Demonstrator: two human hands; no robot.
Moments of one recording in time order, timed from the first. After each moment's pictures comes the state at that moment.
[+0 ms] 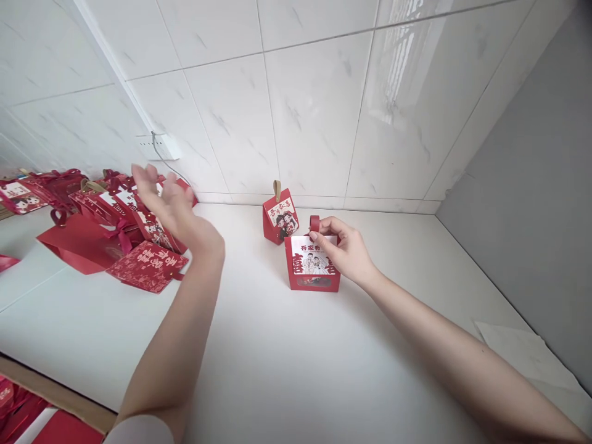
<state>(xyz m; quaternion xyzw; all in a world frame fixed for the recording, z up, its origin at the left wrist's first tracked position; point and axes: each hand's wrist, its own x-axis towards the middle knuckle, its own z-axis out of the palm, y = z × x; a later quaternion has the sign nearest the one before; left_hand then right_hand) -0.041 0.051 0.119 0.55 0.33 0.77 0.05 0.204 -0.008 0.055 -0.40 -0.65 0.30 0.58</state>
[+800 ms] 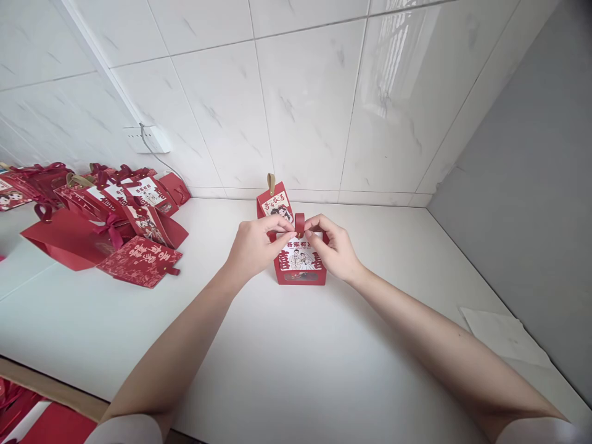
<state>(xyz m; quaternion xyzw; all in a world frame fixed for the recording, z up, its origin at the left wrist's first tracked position) 0.016 -0.006 0.103 0.81 0.42 0.39 0.15 0.200 -0.015 0.048 -0.36 -0.69 0.25 0.58</state>
